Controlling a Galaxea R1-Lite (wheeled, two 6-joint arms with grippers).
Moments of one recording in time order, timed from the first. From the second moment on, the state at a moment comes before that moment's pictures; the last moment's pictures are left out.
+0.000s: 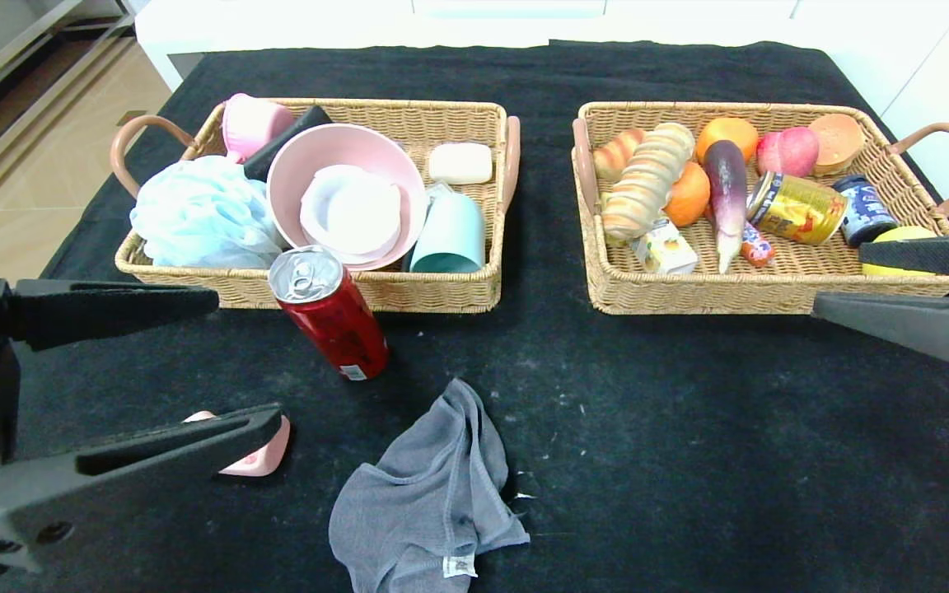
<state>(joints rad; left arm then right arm) -0.50 1.03 -0.92 0.07 -0.32 0.19 0.25 1.21 -1.03 0.06 0.45 -0.14</state>
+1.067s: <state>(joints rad) -0.53 1.04 -0.92 0.07 -0.31 0.18 0.24 1.20 -0.97 0.07 0.45 -0.15</state>
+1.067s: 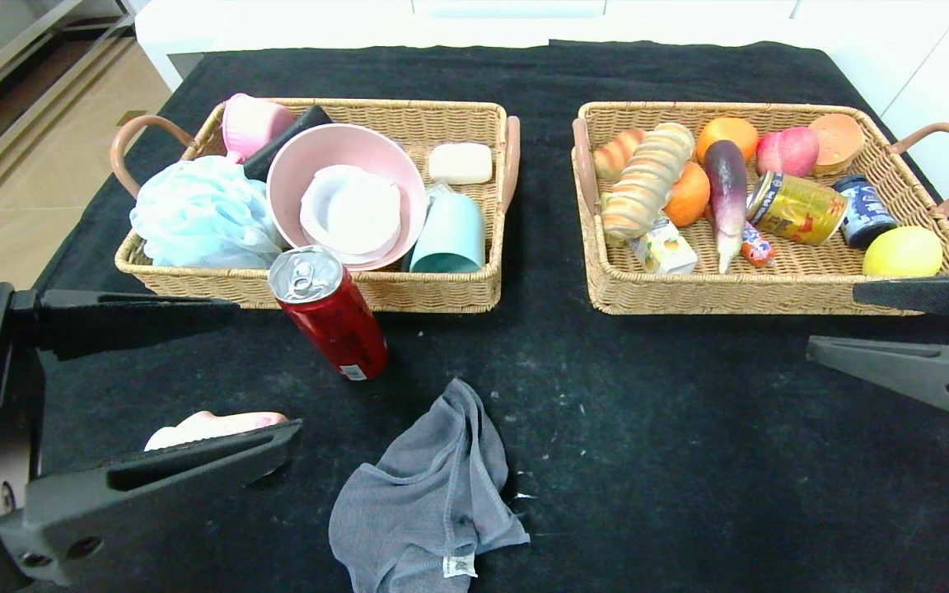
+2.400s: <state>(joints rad) -0.78 1.42 -1.14 0.49 0.16 0.10 0.22 1.17 -0.98 0.06 0.45 -0.15</state>
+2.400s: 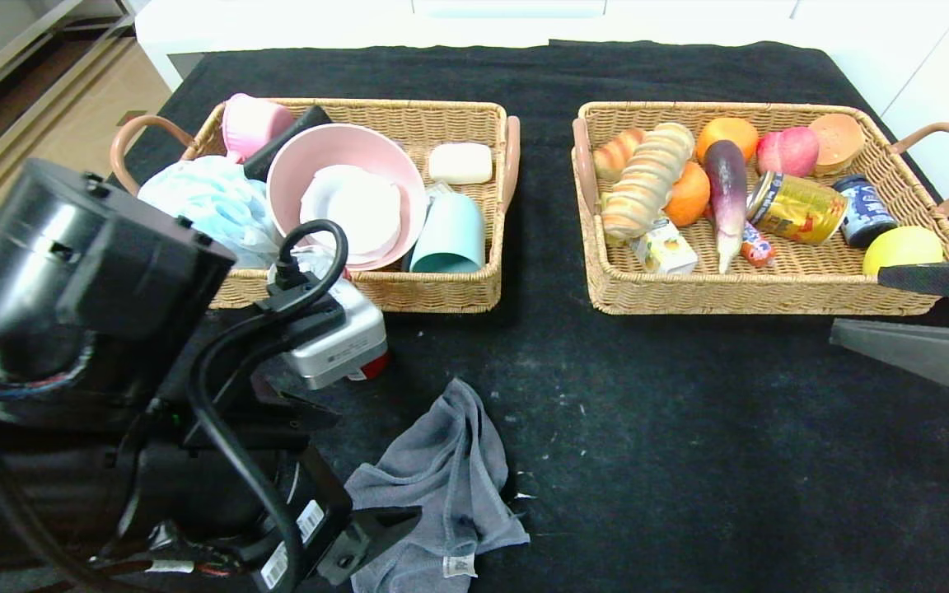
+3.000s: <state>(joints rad) -0.84 1.64 -1.23 0.51 0.26 -0.01 0.22 1.17 -0.98 0.06 0.45 -0.15</state>
